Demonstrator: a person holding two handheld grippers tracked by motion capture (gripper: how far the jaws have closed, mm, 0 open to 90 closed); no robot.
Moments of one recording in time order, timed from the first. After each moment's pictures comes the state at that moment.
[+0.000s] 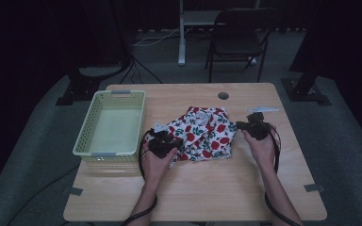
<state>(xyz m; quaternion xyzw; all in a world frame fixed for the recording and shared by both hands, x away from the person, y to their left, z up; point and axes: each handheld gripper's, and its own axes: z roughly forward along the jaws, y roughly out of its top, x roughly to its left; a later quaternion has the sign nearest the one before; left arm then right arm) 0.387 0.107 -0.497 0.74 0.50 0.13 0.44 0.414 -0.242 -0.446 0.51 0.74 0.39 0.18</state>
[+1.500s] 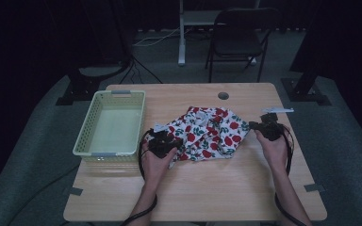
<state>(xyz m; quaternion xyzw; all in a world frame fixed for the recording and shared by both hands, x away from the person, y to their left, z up) 0.388 0.107 -0.497 0.73 0.50 0.12 0.44 0.409 -0.280 -0.444 0.54 0.73 0.37 0.20</state>
